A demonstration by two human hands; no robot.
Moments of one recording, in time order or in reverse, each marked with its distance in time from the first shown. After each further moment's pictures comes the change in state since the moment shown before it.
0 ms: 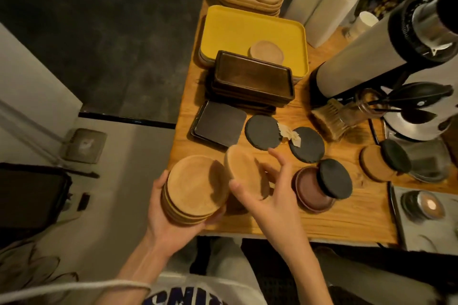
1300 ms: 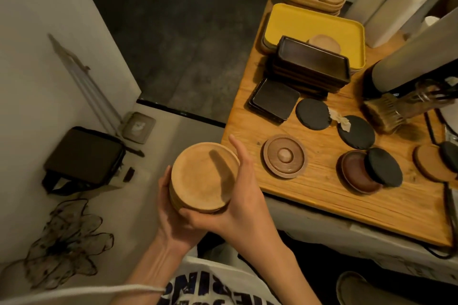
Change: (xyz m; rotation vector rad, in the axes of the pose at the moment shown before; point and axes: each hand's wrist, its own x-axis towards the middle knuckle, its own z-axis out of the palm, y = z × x) left_hand -0.113 -0.028 -0.055 0.050 -0.103 0.402; right_hand -0.100 -0.015 0.098 -0.118 -0.339 -0.481
